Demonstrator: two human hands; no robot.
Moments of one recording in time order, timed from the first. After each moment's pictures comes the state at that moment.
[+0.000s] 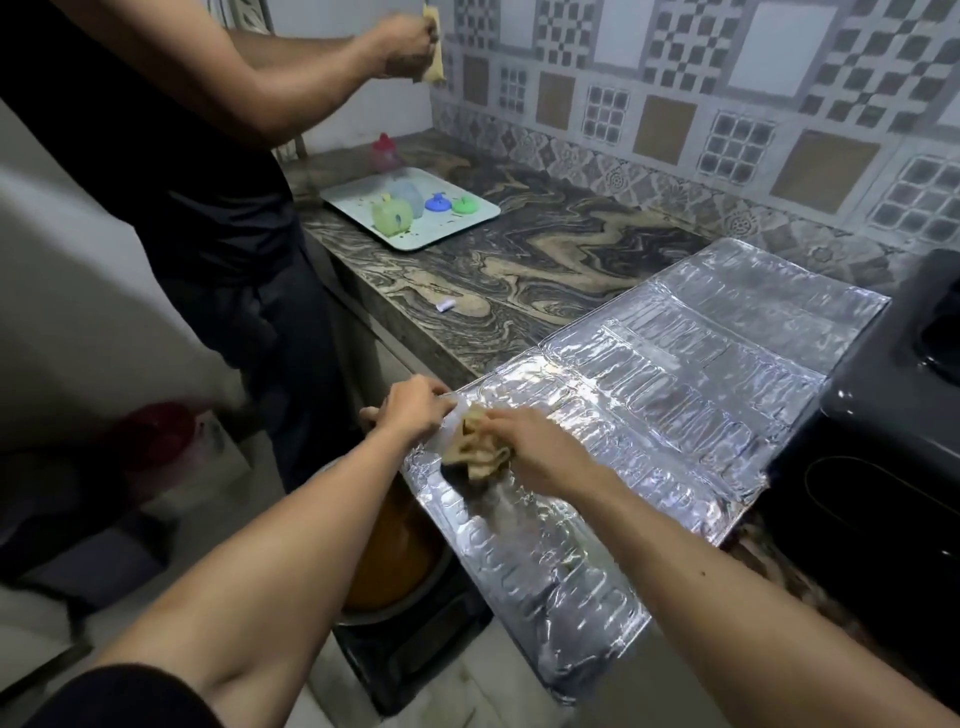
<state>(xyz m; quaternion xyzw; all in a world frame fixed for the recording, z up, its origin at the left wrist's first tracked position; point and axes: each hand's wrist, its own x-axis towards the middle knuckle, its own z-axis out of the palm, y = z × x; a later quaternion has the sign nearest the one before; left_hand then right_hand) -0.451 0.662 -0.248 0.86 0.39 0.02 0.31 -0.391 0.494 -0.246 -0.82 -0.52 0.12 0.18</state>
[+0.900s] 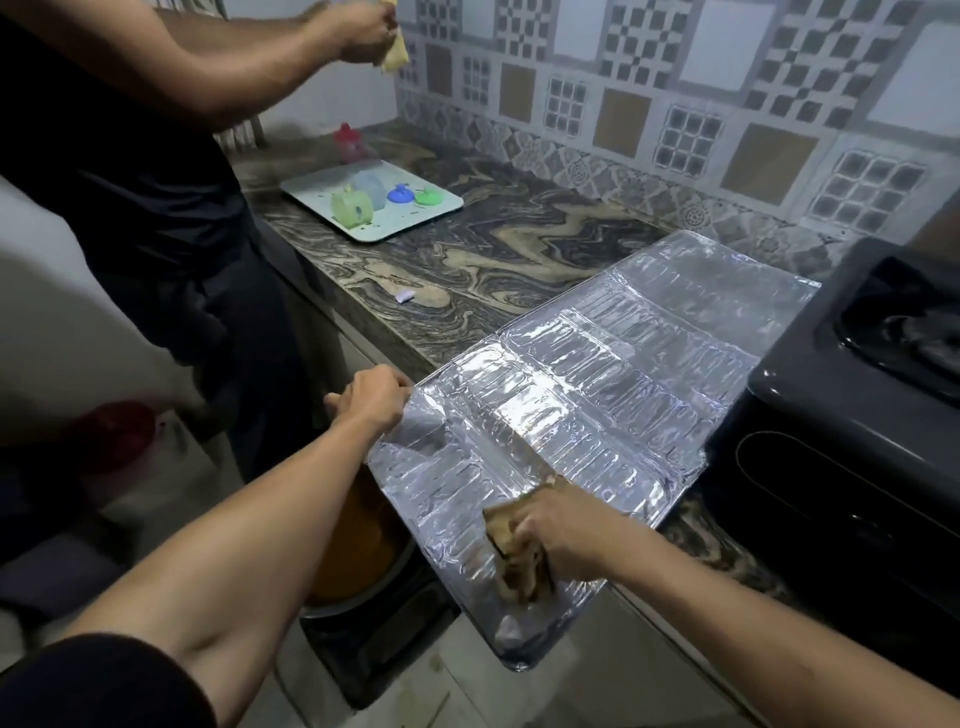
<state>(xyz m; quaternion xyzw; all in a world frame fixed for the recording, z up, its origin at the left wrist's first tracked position) -0.440 0.652 -0.257 0.87 0.42 0.03 0.26 -0.406 0.391 -0.272 -0.77 -0.60 0.16 -0.11</state>
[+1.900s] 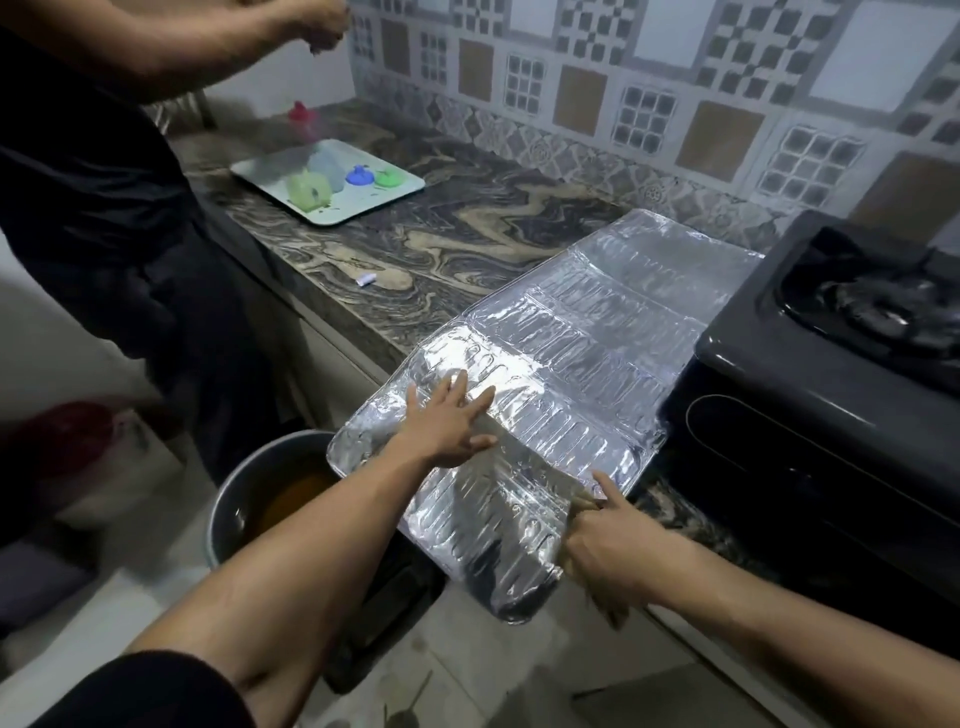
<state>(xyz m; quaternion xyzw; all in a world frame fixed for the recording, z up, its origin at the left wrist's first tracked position) -0.419 0.554 -0.287 0.98 0.09 -0.14 0.08 -0.423 0.315 -0.247 -0.81 -0.39 0.29 -0.32</state>
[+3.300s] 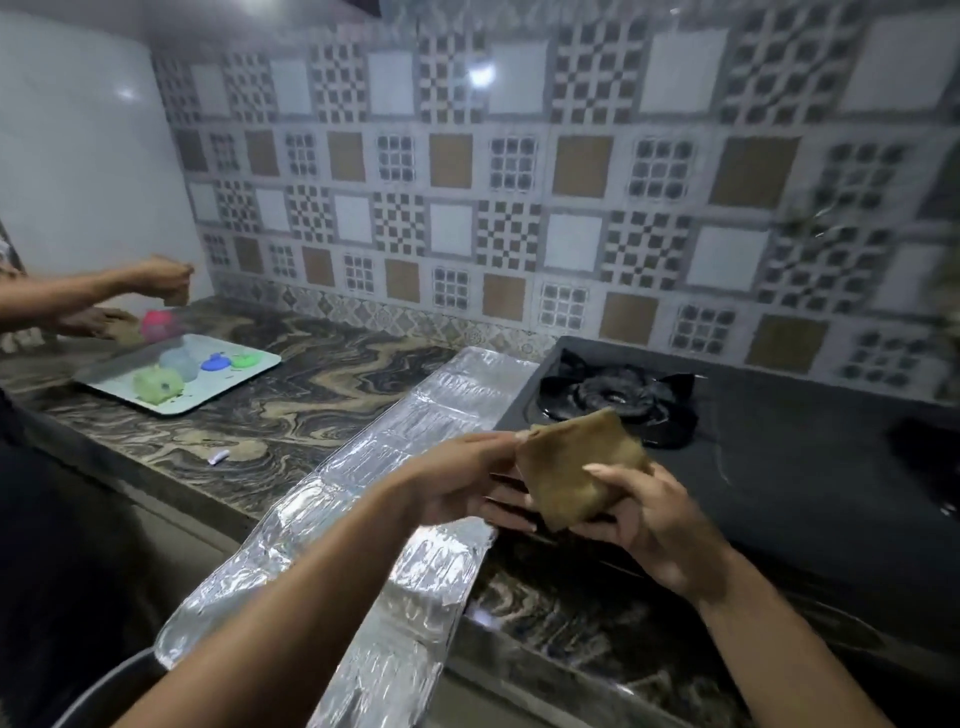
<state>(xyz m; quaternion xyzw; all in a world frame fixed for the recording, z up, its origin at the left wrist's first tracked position) -0.412 0.373 -0.093 0.65 -0.03 -0.22 0.73 -0.430 0.172 -0.098 -0.59 -0.04 0.14 0.80</state>
